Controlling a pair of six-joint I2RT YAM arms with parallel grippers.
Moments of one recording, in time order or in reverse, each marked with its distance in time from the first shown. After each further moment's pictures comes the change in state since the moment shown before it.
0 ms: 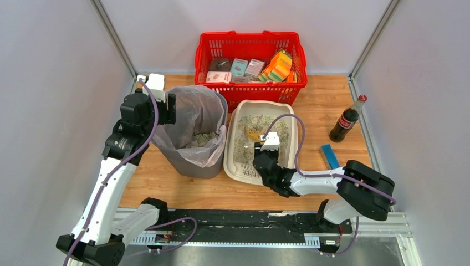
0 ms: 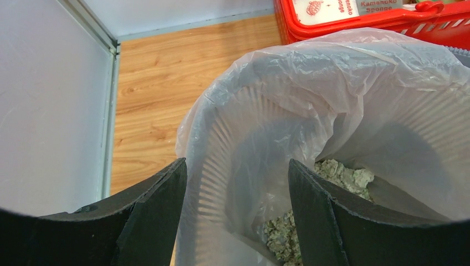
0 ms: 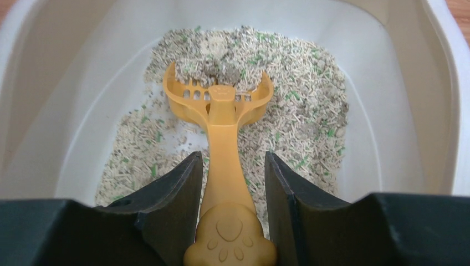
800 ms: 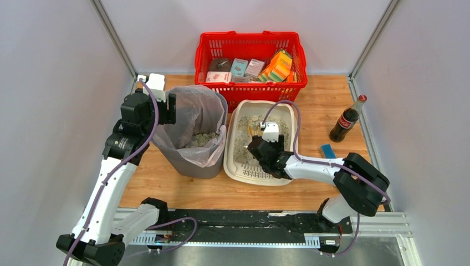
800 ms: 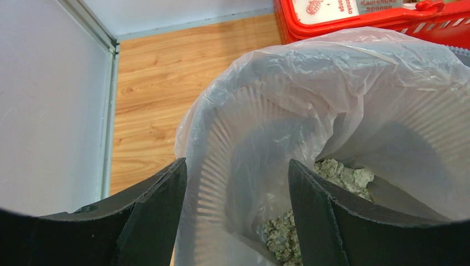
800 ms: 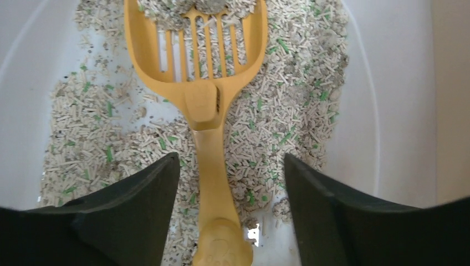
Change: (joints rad) left arm 0.000 0.003 0.000 0.000 0.002 0.000; right arm -0.144 0.069 0.211 -0.572 -0.196 0.235
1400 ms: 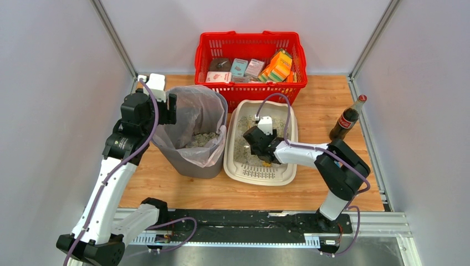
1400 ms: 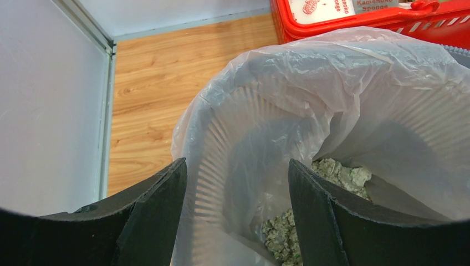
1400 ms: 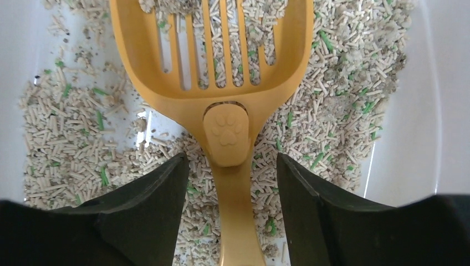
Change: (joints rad) left arm 0.000 0.000 0.000 0.000 0.011 -0.002; right arm -0.103 0.192 0.217 -0.163 -0.193 -0.004
